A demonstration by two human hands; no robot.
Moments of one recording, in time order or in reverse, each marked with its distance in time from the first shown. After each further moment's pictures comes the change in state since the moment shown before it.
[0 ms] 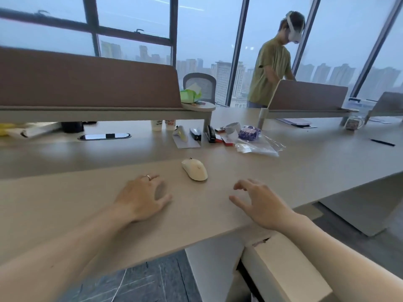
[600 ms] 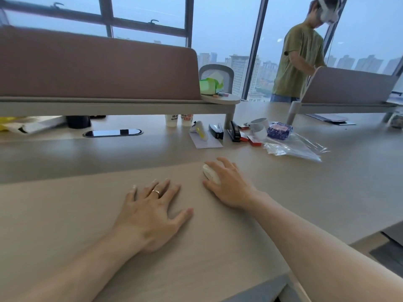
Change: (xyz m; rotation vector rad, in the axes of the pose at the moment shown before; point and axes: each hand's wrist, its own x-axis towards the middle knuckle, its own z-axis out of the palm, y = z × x) left_hand 0.022 -0.018 0.028 0.057 -0.018 -0.075; right_hand 0.168 -0.051 0.095 0.043 -0.050 -0.071
